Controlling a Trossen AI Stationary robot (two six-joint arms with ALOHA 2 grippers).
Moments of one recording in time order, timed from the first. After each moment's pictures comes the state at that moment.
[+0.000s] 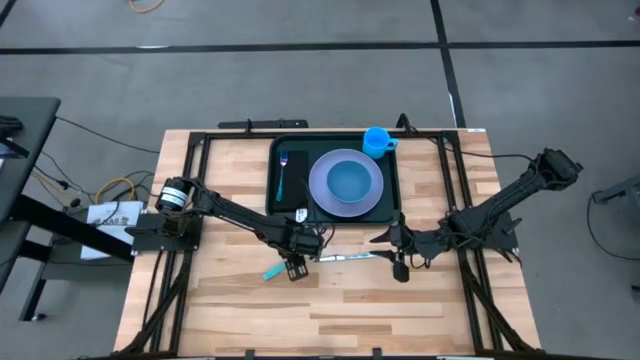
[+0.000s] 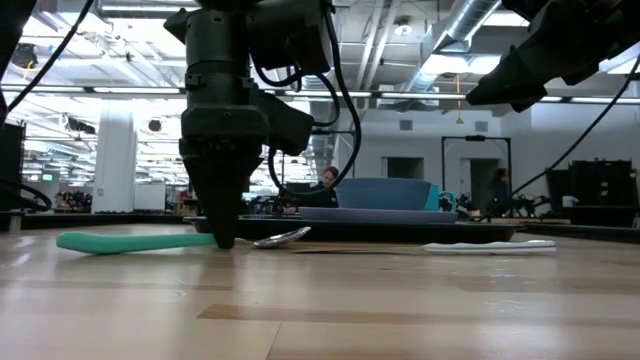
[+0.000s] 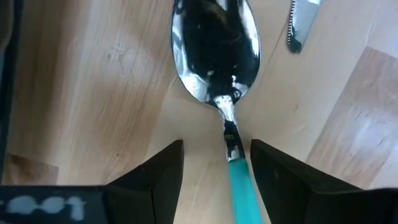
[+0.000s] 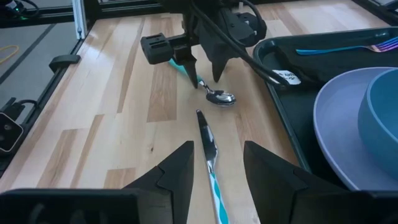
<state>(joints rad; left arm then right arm) -0.20 1.95 1.26 -0.73 -0.01 -0.54 0.51 1.12 0.50 0.06 0.44 0.31</state>
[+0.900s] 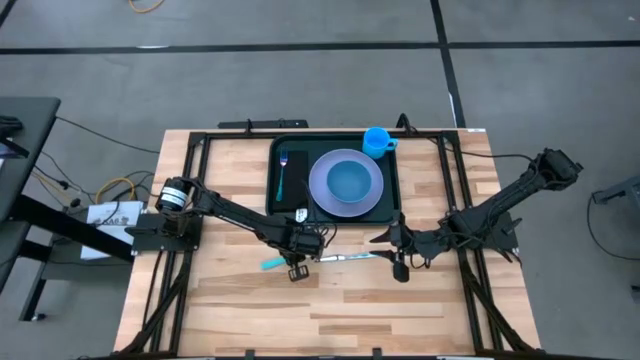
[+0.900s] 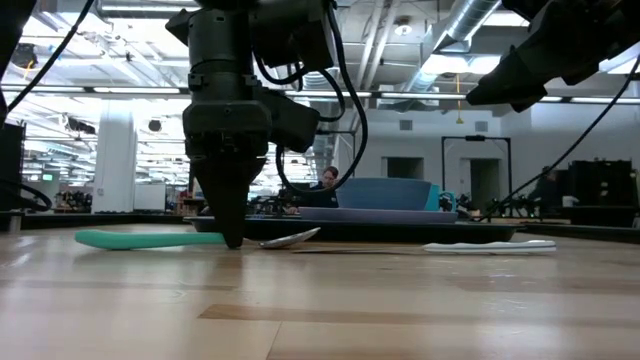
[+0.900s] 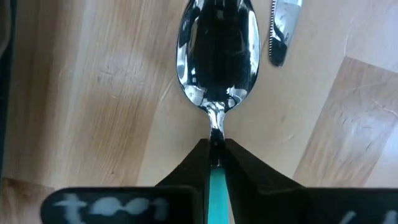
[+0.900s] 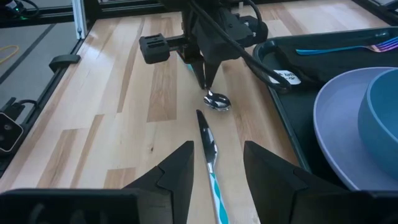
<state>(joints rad) -0.20 1.95 1.26 -0.69 -0.01 -0.49 0.51 1.12 0.50 0.06 0.44 0.31</state>
